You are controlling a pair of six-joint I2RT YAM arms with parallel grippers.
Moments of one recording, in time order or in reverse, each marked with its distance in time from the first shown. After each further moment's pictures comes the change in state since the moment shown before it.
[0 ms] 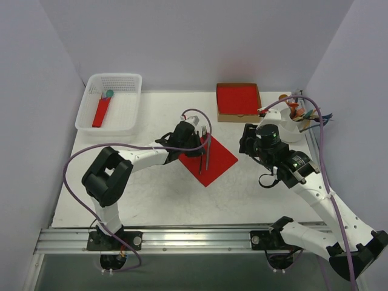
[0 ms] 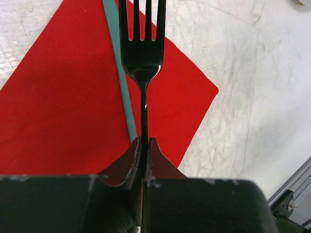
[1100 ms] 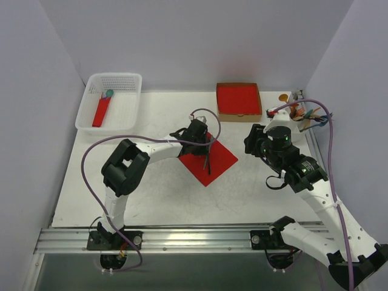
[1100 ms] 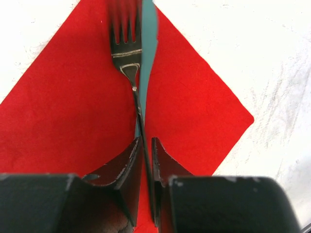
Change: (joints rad) left arm -0.039 0.215 0.248 -0.196 -0.127 -0.013; right arm -0.087 -0.078 -0.040 0.035 -0.113 -0.042
